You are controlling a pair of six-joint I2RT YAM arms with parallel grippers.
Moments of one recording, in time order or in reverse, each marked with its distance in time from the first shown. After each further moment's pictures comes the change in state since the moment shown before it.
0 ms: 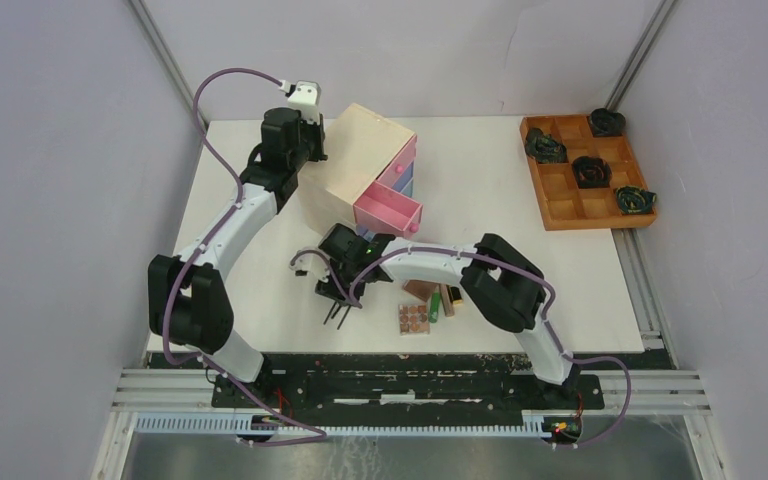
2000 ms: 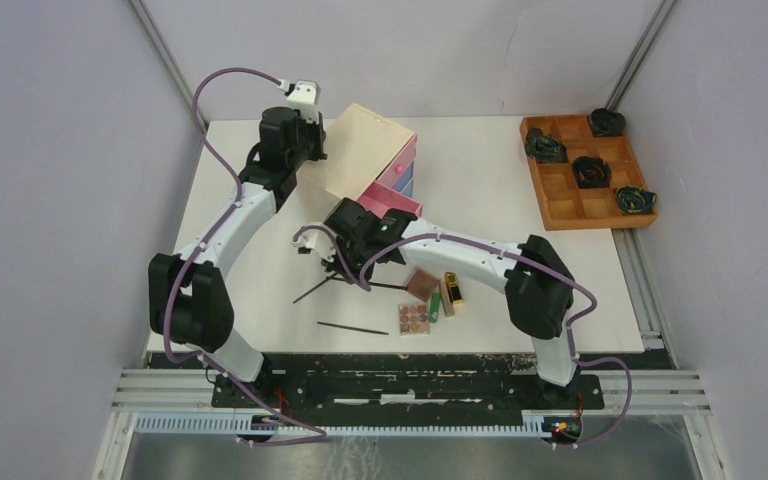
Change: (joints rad) left arm 0.010 0.008 0.003 0.012 0.034 -0.002; right arm -0.020 -0.138 0.098 -0.231 0.032 0.021
